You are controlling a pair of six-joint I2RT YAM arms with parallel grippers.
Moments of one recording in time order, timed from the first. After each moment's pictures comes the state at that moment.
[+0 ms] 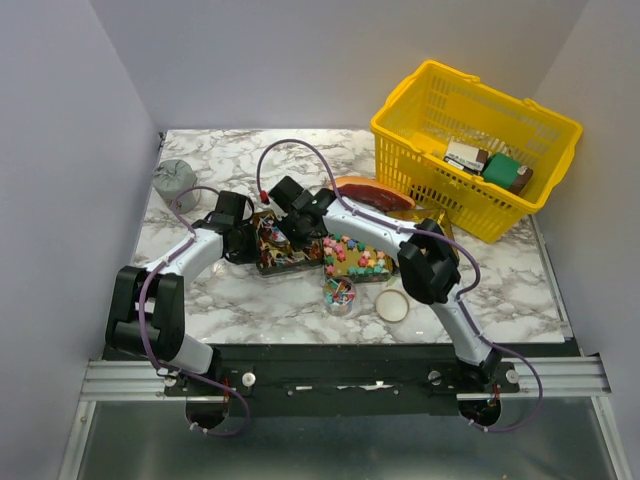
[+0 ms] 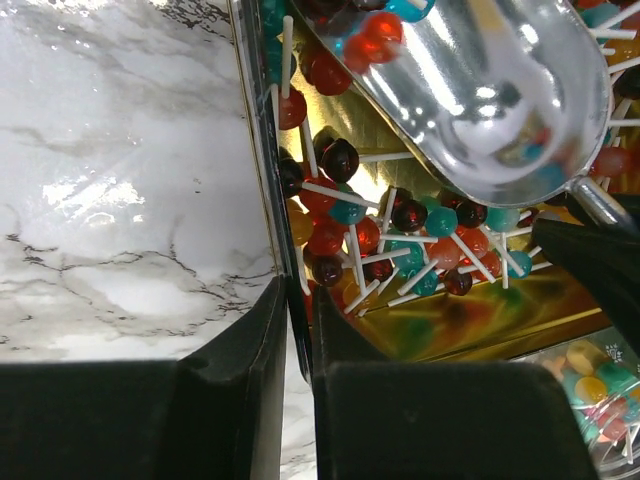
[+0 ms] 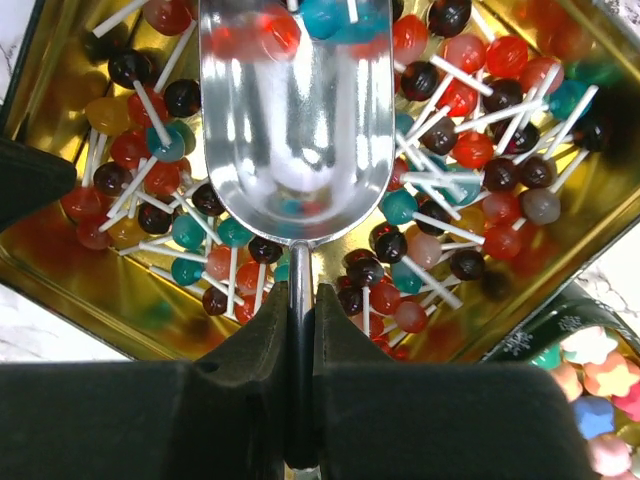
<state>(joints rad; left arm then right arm) -0.21 1.48 0.85 -0.45 0.16 -0.41 0.90 2.30 2.02 -0.79 0.02 0.07</state>
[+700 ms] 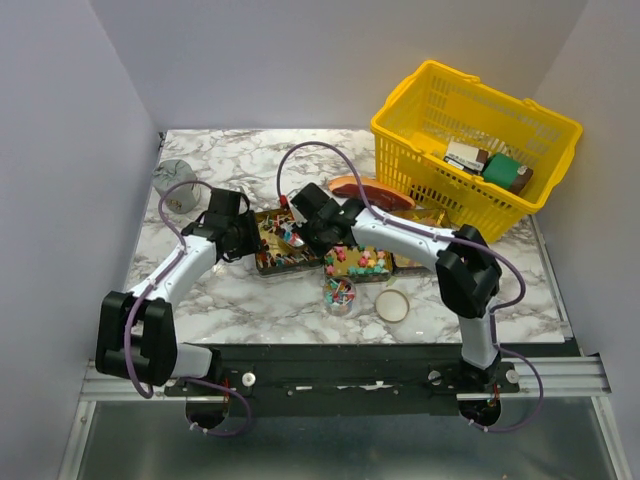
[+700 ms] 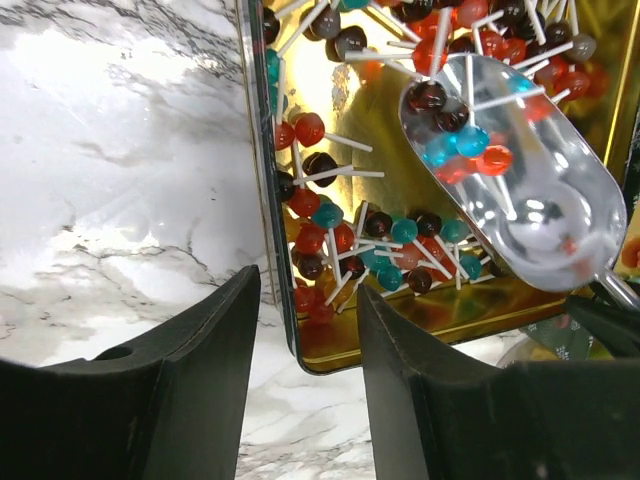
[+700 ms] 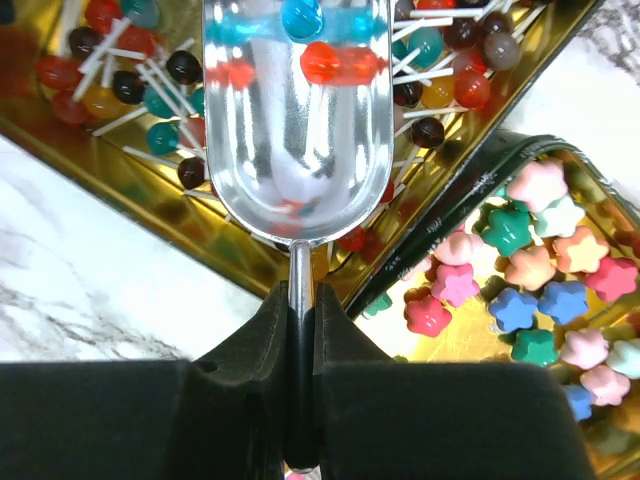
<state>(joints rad) -0.21 1.35 0.85 -0.45 0.09 -0.44 0.90 2.01 1.62 -0.63 0.05 0.06</state>
